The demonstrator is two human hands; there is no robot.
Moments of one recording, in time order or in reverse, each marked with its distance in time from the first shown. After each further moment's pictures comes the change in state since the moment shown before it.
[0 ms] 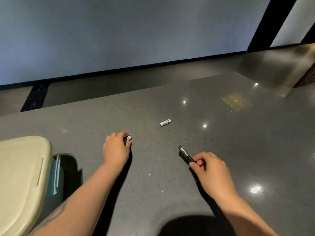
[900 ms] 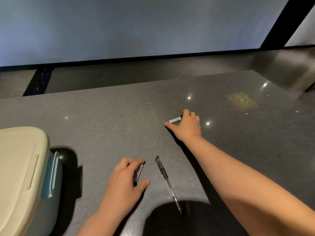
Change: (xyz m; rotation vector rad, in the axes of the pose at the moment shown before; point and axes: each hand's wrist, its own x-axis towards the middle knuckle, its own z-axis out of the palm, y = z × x) left_hand -0.094 -0.013 -0.013 -0.220 -0.225 0.192; right_hand 0.155 -0.052 0.086 -0.148 -0.050 0.004
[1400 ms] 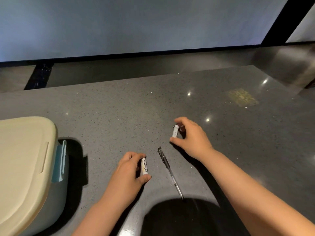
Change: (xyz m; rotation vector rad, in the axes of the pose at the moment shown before) left_hand -0.007 -0.001 -0.004 -0.055 -0.084 -0.042; right_hand -0.072 0.015 -0.025 0.163 -0.141 -0.304
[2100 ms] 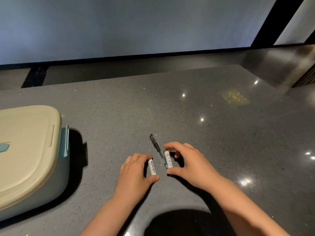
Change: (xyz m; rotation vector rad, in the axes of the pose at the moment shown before) left_hand -0.047 0.025 0.032 0.094 0.070 0.089; right_hand -0.124 -0.014 -0.020 0.005 -0.219 -0.097
